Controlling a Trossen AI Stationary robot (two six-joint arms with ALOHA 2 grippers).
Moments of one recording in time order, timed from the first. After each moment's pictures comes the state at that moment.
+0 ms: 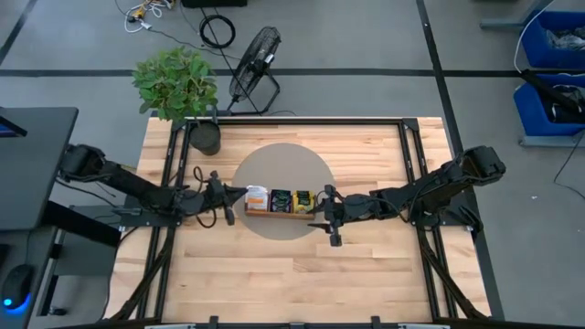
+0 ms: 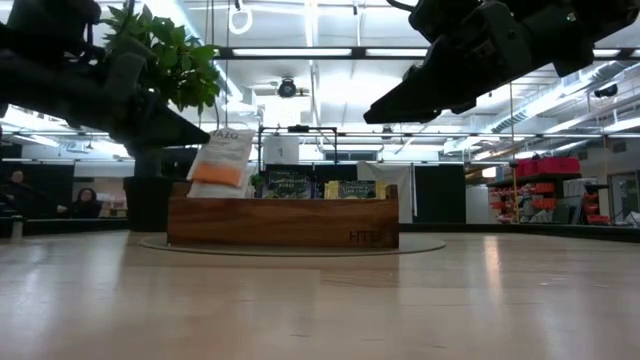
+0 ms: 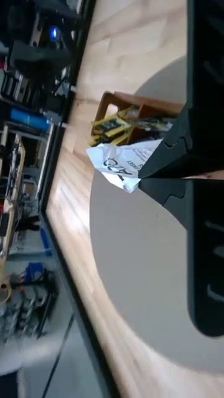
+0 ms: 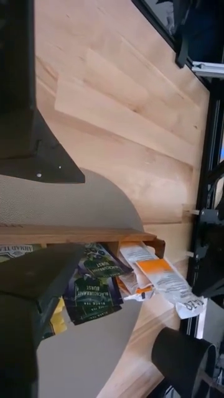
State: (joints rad) left arm -0.27 1.07 0.09 0.75 -0.69 -0.29; right arm 0.24 1.50 0.63 0.44 0.18 -0.03
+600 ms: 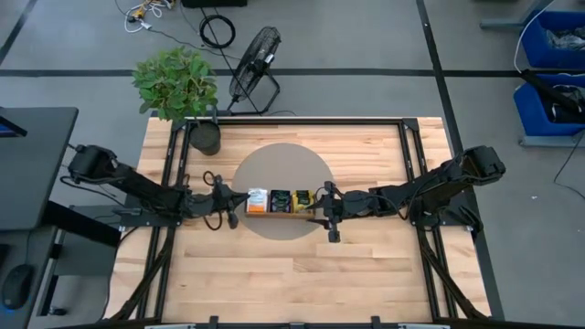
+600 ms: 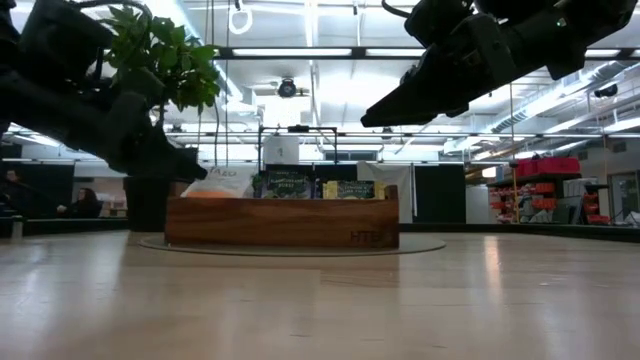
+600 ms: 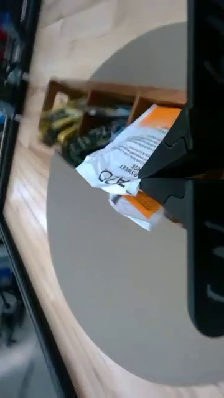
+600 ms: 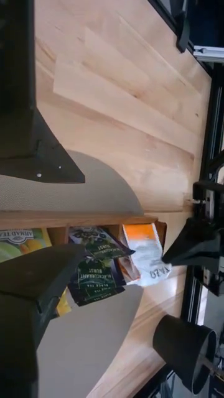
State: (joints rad) left arm -0.25 1.24 0.09 0.76 -0.62 -0.35; right arm 0.21 1.50 0.63 0.44 0.18 -0.04
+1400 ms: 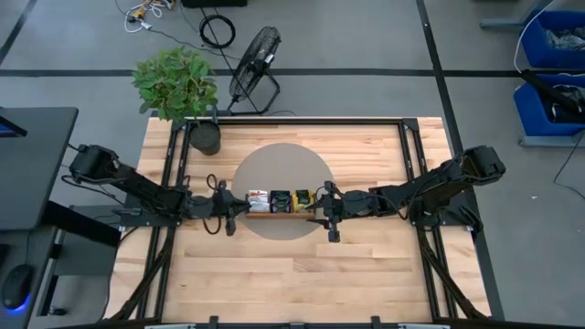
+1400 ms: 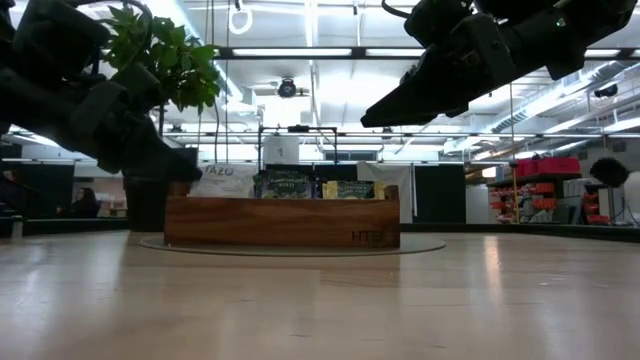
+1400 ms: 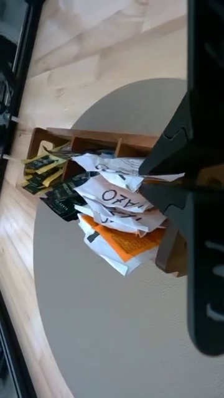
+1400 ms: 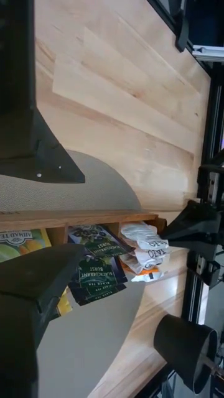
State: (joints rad) left arm -0.27 1.26 0.09 0.79 -0.49 -0.36; right arm 0.21 1.50 0.63 0.44 0.18 -0.04
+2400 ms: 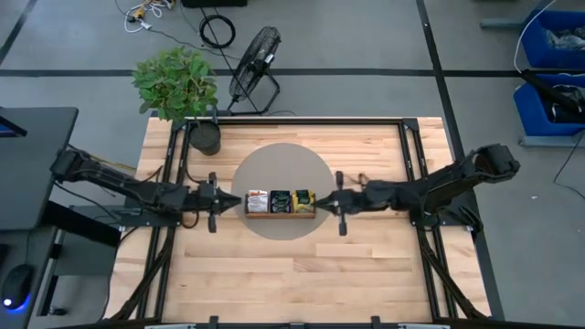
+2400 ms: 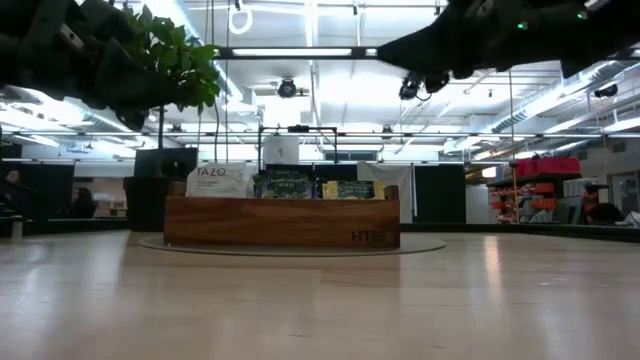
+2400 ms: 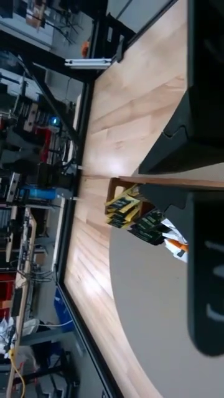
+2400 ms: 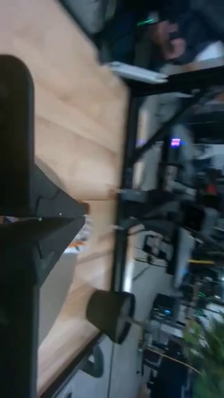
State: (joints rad) left arm -0.28 0.65 0.09 0.45 -0.40 -0.19; right arm 0.18 1.36 0.51 0.73 0.16 -0.10
